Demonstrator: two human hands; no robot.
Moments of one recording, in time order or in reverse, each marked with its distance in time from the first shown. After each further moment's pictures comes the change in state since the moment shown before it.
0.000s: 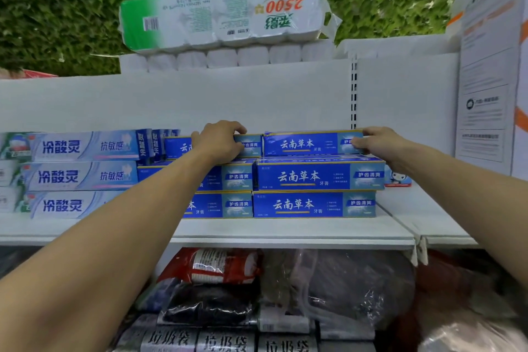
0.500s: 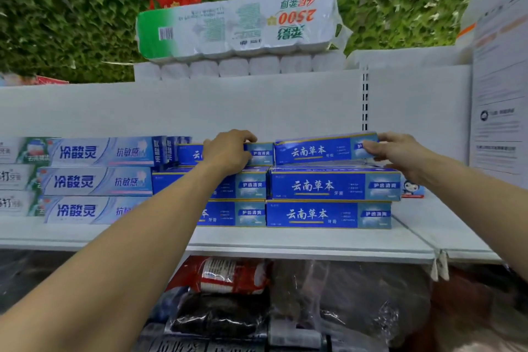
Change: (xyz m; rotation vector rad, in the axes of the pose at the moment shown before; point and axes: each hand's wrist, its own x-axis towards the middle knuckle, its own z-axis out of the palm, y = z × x) left_hand -0.006 -0.007 -0.001 -0.009 0.039 0.051; right_hand -0.001 -0.001 -0.003 0.119 0.028 -0.056
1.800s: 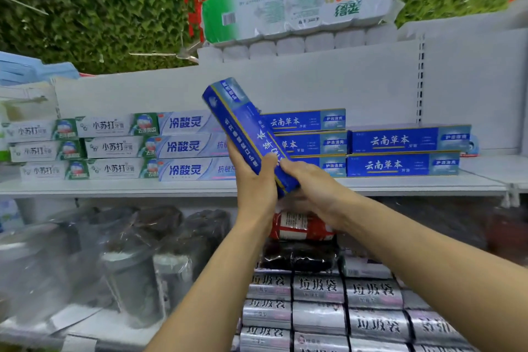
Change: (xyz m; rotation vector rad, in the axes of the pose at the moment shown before) left_hand -0.200 -0.058 -0.031 -1.447 0.453 -0.190; right_hand -0.217 -0.034 0.269 0.306 -0.463 0.035
